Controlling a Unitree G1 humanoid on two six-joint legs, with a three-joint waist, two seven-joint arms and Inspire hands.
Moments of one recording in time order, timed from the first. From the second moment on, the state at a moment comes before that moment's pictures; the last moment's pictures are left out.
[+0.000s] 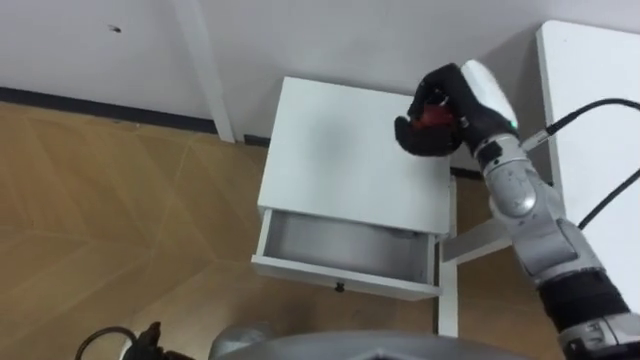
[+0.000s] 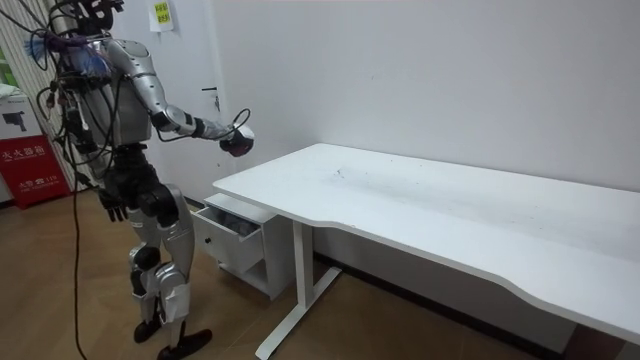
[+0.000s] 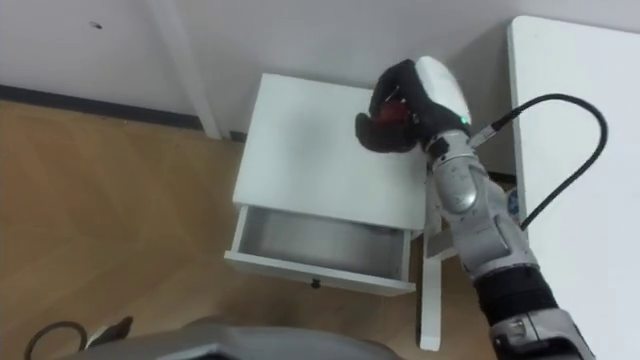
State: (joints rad) left arm 0.19 0.24 0.04 1.11 0.23 0.01 0.08; right arm -0.03 -0.37 0.28 0.28 -0.45 -0.06 -0.02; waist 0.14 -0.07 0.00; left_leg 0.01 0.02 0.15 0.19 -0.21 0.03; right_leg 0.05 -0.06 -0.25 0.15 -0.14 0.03
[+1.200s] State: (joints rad) left arm 0.14 0.21 -0.01 1.09 0.23 0.00 0.08; right arm 0.03 -0.30 0.33 0.38 -0.63 -0.03 0.11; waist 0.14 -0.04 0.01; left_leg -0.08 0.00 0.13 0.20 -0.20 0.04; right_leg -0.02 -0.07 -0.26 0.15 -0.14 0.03
